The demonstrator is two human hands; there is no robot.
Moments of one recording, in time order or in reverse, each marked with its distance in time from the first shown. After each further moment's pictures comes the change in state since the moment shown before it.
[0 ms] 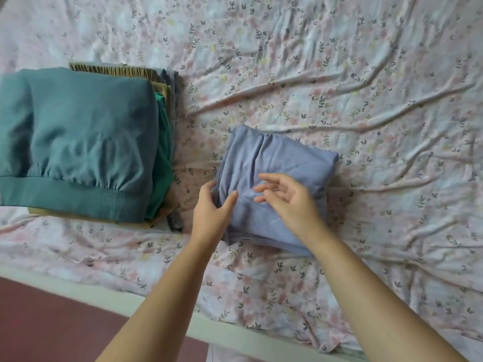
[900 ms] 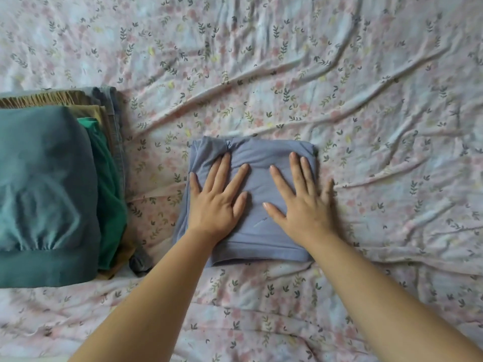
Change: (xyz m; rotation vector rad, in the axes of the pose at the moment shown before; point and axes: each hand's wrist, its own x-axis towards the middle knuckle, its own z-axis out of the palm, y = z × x) left_hand 0.080 -0.008 0.059 1.050 -0.119 0.823; right_hand 0.028 0.085 -0.060 -1.379 0.285 -0.085
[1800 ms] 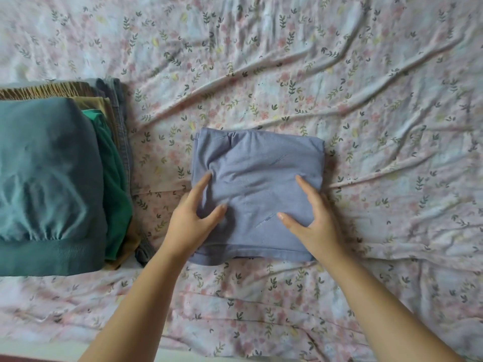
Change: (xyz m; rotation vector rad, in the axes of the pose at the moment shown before) left_hand -0.046 -0.014 -0.048 -0.755 -0.114 -0.415; right_hand -0.038 0.001 -0.017 1.006 -0.004 0.205
